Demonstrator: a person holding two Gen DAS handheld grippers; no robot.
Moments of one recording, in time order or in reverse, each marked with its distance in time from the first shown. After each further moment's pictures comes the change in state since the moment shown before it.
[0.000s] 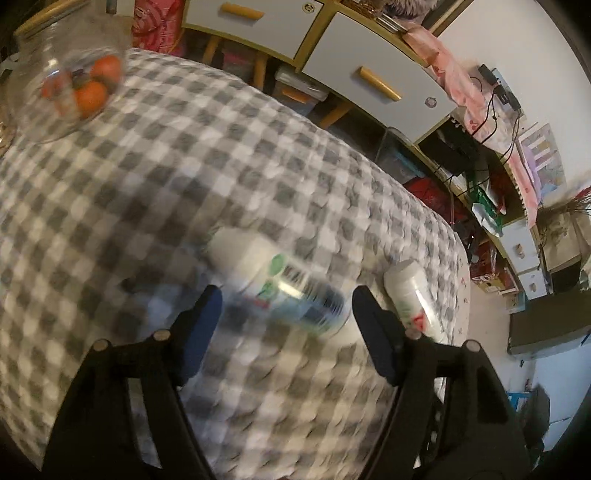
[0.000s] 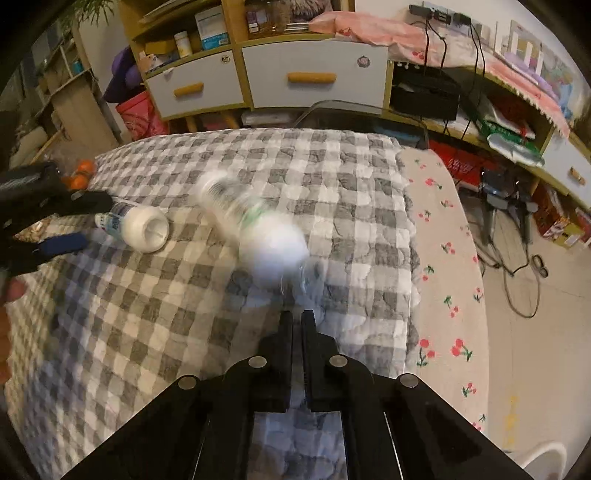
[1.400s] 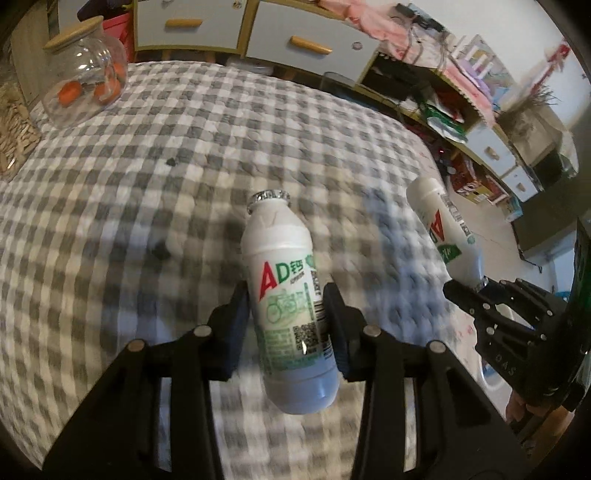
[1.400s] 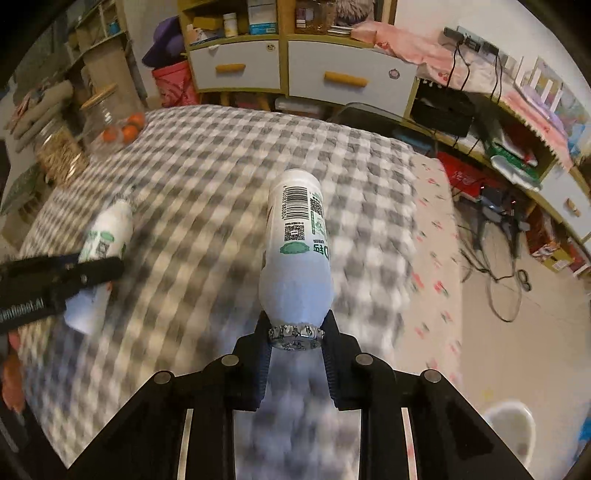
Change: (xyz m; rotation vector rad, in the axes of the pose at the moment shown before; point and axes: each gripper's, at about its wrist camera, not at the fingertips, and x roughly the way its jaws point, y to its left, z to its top) left arm -0.084 0.024 -0.121 0.307 0.028 -0.049; right arm -0.085 0.047 -0.056 -0.168 0.048 -0.083
